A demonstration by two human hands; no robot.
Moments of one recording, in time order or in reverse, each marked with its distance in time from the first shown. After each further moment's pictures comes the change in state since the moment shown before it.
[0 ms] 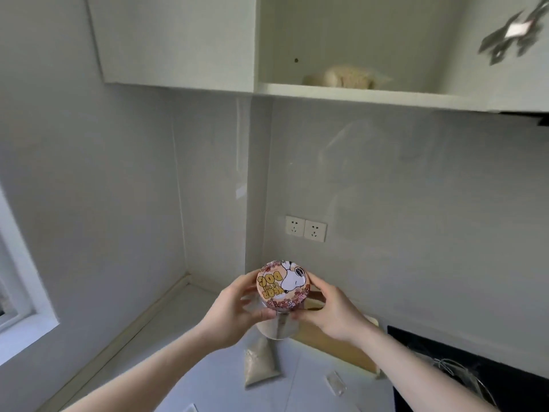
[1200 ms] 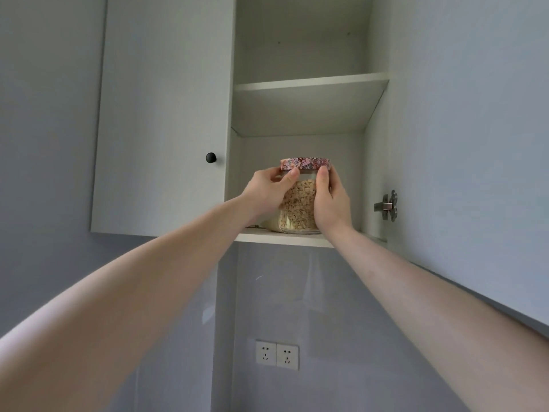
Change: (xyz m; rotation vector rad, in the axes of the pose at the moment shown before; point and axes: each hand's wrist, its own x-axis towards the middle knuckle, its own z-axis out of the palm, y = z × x) left_hand 0.187 0.402 -0.111 -0.116 0.186 0.427; right_hand 0.082 -0.345 -0.181 -0.001 0.916 -0.549
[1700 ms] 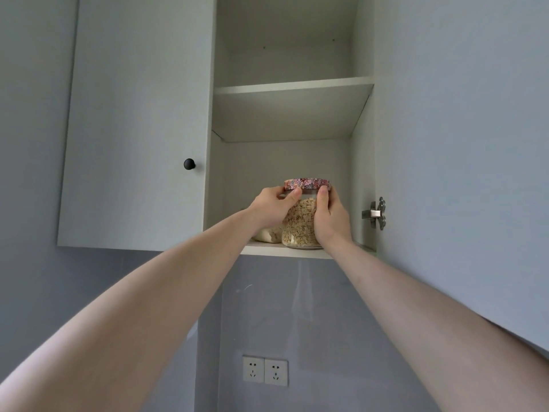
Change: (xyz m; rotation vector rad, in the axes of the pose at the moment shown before) left_hand 0.058 -0.037 0.045 0.168 -0.083 -0.010; right_hand 0.032 0.053 -0.018 -0.177 0.052 0.033
